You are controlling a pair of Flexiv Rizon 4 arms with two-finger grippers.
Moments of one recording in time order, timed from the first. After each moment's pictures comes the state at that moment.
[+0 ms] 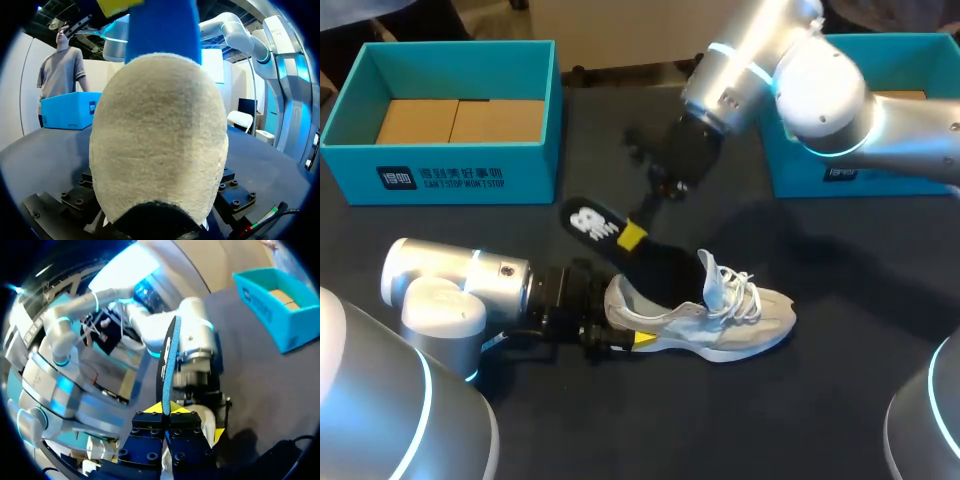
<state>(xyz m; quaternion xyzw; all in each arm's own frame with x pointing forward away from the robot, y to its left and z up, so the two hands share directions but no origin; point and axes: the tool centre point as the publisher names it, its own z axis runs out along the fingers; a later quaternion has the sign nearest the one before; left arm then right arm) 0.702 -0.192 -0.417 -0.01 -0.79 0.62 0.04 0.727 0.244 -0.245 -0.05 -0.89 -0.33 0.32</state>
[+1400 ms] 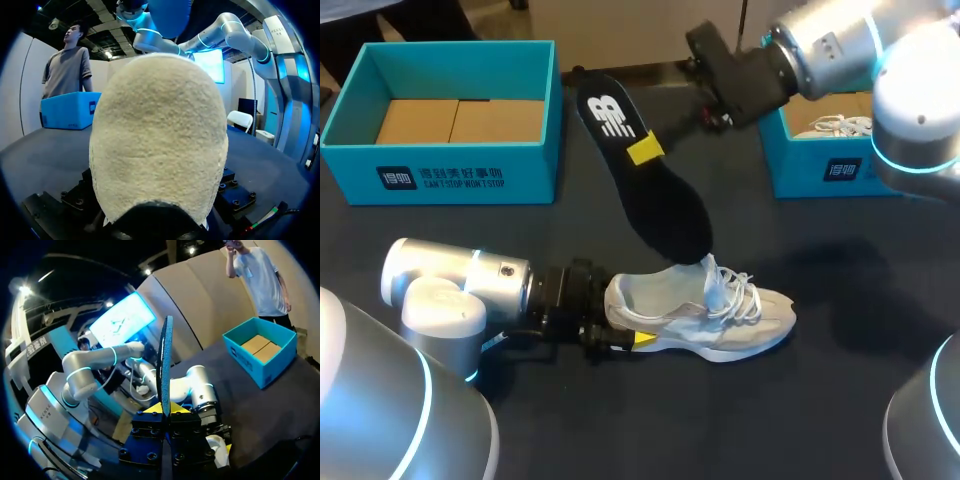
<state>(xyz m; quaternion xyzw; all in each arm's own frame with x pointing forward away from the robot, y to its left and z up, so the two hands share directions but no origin) 0.702 -0.192 -0.417 -0.01 -0.79 0.62 0.04 0.721 0.230 -0.098 -0.14 -0.82 -0.50 0.25</state>
